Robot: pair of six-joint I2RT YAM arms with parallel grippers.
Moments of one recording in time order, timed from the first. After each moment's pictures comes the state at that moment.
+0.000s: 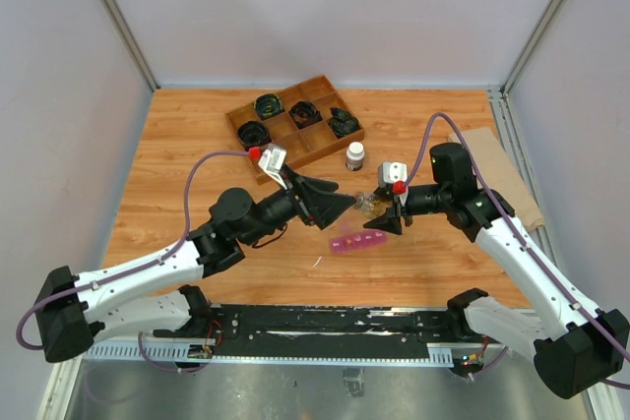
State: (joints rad) left arm -0.97 0.97 0.62 0.54 0.02 -0.71; right arm 0.42 1.00 0.88 -0.53 -0.97 -0.69
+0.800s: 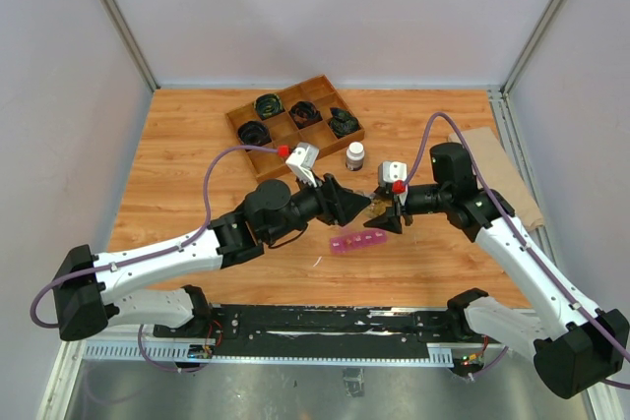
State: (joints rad) left arm -1.08 1.14 0.82 0.27 -0.17 -0.71; right arm 0.42 1.00 0.88 -0.53 -0.95 -0.69
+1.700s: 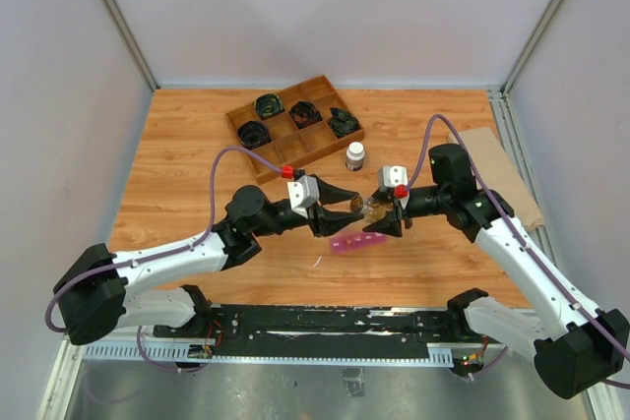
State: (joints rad) left arm -0.96 1.16 0.60 0.77 0.38 -0.05; right arm 0.42 1.00 0.88 -0.55 -1.01 -0.72
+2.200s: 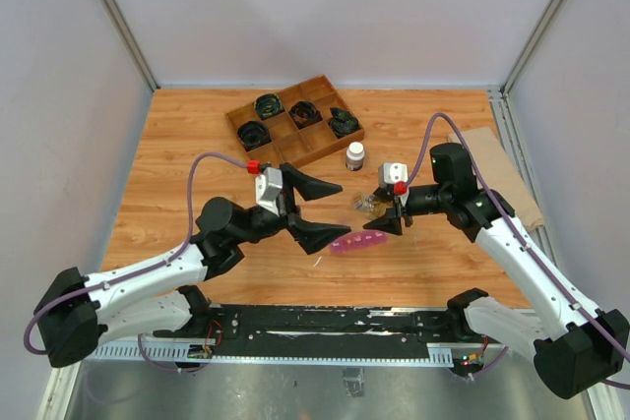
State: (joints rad) left arm -0.92 1.02 0.53 0.86 0.41 -0.31; right arm 0.42 1.00 0.88 -0.53 -0.98 -0.69
